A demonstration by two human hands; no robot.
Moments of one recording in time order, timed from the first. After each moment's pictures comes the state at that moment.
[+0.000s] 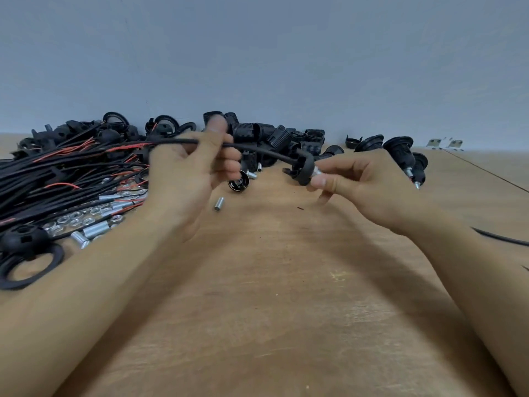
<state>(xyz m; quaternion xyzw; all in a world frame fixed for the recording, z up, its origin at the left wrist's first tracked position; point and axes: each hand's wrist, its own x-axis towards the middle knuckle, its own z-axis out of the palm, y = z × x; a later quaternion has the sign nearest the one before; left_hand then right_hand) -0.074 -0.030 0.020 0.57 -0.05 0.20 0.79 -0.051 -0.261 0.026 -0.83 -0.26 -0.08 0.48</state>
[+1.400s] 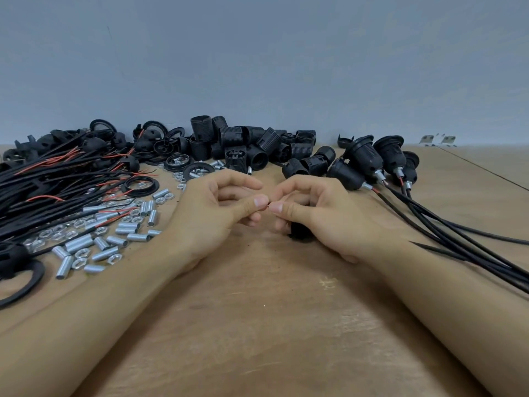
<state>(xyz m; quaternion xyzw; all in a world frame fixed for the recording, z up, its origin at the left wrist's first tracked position) -0.073 -0.044 -0.010 0.72 -0.12 0.08 0.68 -0.054 -0.231 -0.007 -0.74 -0.24 0.03 0.62</state>
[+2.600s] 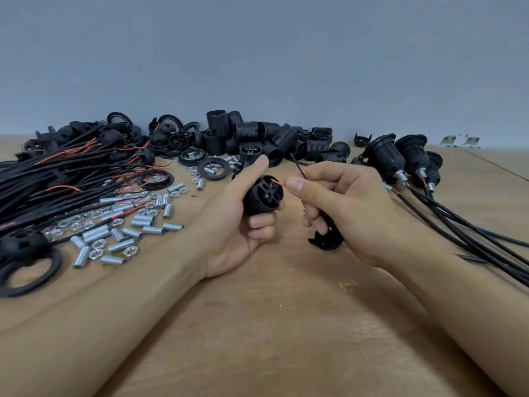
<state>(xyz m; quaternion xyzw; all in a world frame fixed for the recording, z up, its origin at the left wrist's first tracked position) -0.074 -0.055 -0.003 0.52 -0.01 -0.14 0.84 -0.063 -0.225 0.004 -0.71 -0.25 -0.03 0.66</state>
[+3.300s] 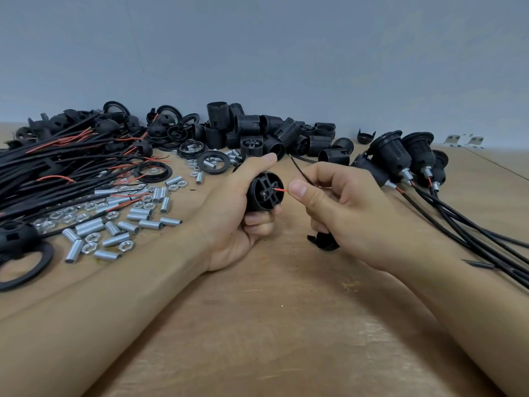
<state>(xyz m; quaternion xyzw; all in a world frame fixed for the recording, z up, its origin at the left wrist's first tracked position) -0.069 -0.057 -0.004 0.55 -0.02 -0.11 0.83 -0.066 -0.223 0.001 -0.78 -0.28 -0.03 0.56</state>
